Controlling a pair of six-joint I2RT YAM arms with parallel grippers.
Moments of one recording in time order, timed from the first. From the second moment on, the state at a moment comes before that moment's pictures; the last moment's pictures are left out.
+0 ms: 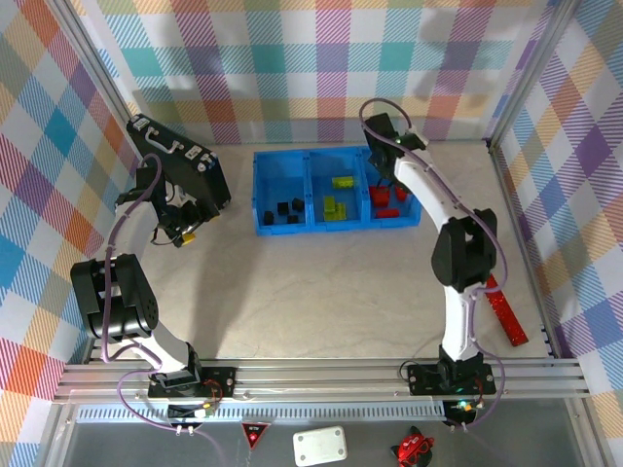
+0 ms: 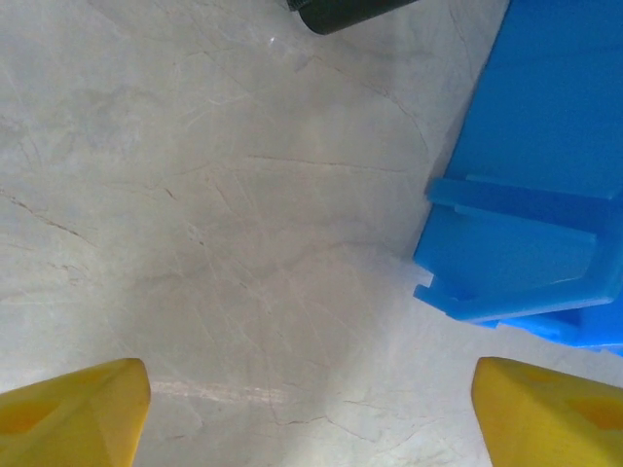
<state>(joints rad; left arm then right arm) 0.20 1.61 1.23 -0.81 0.41 -0.40 0.37 2.01 1.91 -0.94 0.53 0.94</state>
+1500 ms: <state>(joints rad) -0.06 1.58 0.40 0.72 -0.08 -0.12 0.04 1.53 0.40 0.69 0.06 0.07</state>
